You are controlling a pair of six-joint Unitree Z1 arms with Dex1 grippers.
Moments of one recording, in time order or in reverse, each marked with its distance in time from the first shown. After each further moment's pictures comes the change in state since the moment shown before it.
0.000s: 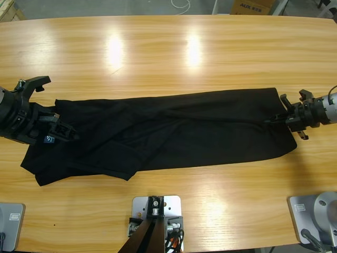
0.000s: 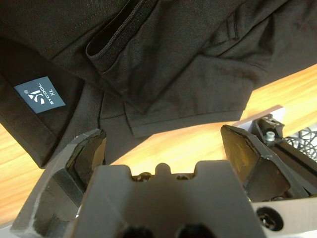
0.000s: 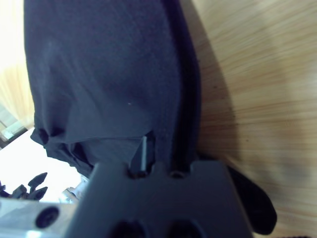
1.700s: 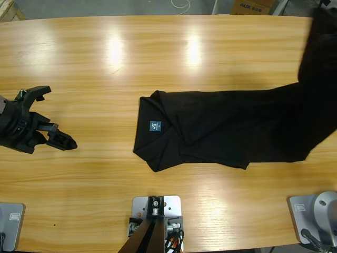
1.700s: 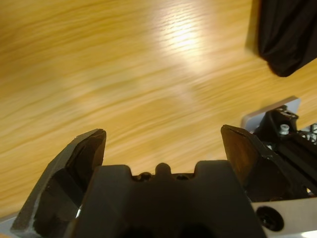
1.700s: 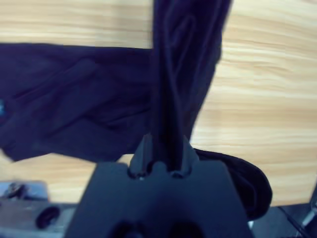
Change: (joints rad) arm 0 -0.009 0.000 0.048 -0.001 -0.003 0.002; arm 1 0.856 -0.225 -0.922 0.980 -0.863 0.116
